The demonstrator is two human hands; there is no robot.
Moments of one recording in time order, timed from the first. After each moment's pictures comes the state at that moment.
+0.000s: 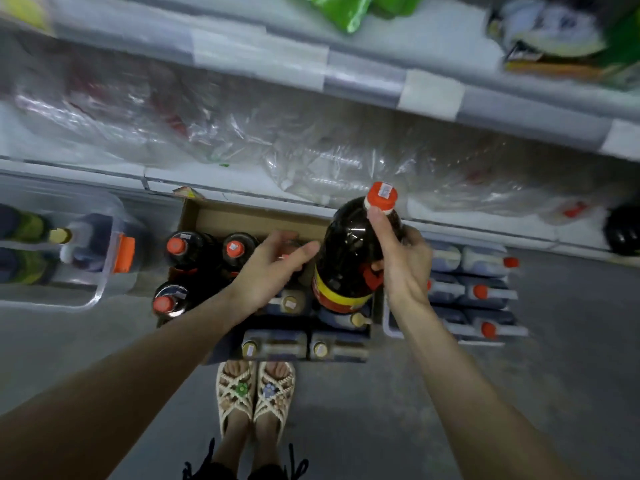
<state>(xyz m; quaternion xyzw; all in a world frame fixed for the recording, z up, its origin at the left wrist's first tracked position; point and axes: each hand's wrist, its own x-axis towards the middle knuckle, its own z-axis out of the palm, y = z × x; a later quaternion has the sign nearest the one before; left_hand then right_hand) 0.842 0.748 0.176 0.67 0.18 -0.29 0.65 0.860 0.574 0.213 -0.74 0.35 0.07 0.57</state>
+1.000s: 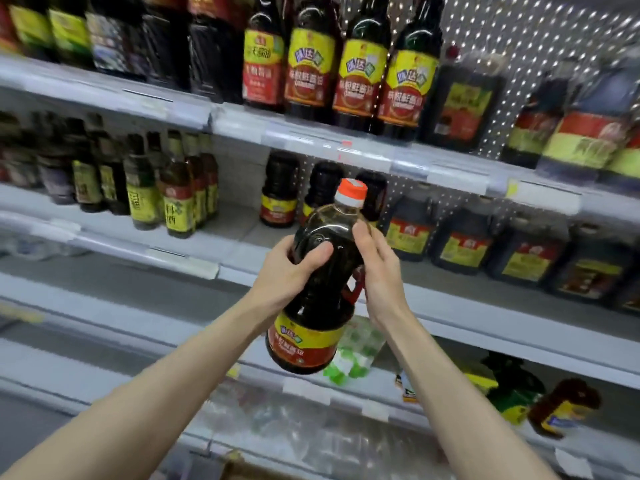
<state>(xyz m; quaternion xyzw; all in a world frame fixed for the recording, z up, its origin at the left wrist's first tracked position) 0.853 0.842 0.798 0.67 -0.05 0.14 0.73 0.866 0.708 0.825 -0.66 -0.15 -0.05 0.73</state>
